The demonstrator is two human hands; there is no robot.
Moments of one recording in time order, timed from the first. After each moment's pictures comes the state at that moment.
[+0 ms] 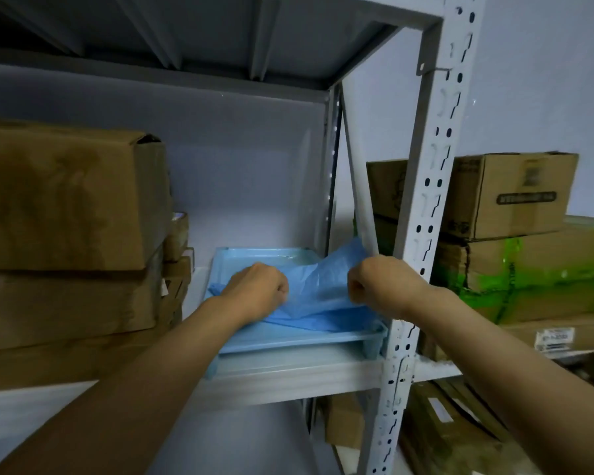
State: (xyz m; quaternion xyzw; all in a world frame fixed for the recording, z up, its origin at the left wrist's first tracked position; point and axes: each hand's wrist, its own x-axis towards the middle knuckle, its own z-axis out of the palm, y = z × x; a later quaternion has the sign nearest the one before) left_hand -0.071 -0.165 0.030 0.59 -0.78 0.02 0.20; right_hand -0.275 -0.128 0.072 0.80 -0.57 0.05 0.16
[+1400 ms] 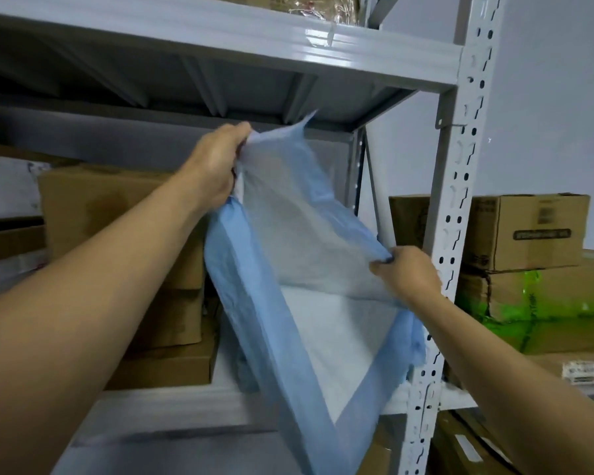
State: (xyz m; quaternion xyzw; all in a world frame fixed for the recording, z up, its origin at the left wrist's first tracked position) left_hand -0.008 -0.084 0.212 0.29 -0.54 -0.32 0.72; right_hand -0.250 -0.125 0.102 0.62 -0.67 0.41 -0.05
